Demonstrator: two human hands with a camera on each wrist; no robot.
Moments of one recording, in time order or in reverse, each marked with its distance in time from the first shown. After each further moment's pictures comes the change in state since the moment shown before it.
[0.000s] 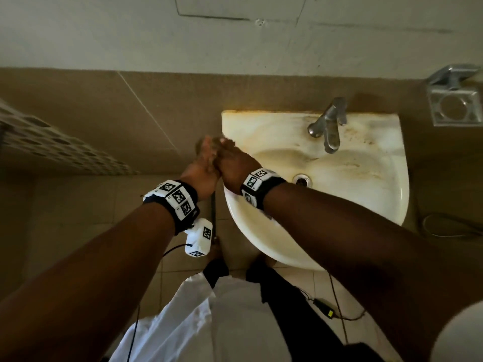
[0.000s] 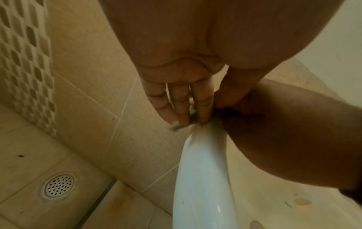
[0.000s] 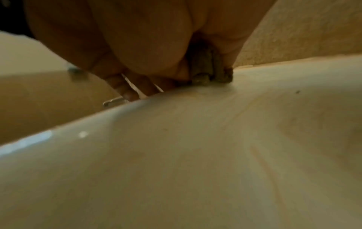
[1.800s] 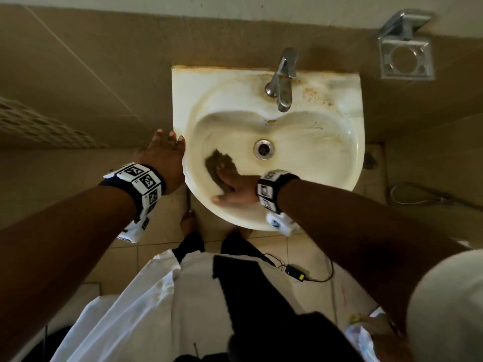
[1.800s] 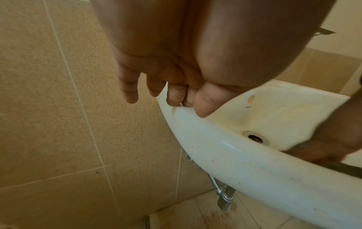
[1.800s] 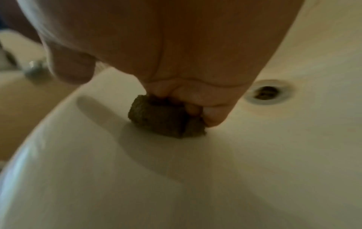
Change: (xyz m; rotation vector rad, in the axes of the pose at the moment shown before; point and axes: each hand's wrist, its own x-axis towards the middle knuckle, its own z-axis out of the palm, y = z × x) left_hand -0.059 0.034 0.040 0.969 -0.306 0.001; right_hand -0.165 0.041 0.013 0.357 -0.732 0.298
